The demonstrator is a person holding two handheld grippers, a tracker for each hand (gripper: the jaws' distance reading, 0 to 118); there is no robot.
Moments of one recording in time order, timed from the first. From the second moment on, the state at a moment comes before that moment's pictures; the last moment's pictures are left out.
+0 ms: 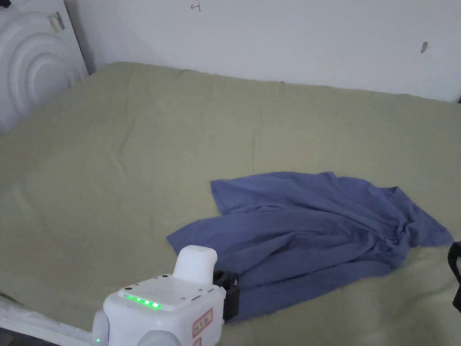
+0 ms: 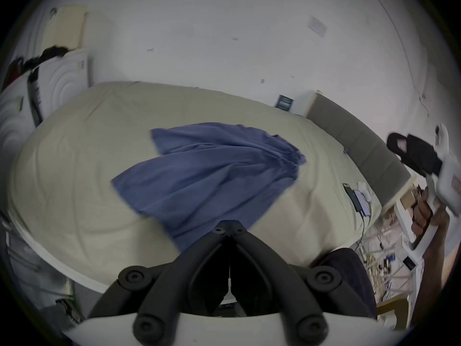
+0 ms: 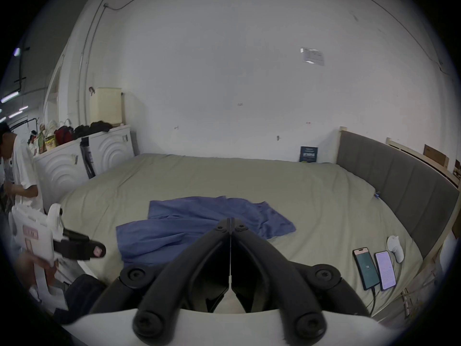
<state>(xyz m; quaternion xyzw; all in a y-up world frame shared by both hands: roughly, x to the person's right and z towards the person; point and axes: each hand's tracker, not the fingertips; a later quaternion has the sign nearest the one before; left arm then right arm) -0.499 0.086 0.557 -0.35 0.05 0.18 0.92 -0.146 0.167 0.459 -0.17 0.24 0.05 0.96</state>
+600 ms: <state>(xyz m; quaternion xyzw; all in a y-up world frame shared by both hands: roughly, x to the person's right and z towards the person) -0.647 -0.002 0.431 -0.44 0.13 0.06 0.89 -0.179 0.150 0.424 -0.22 0.23 0.11 0.94</state>
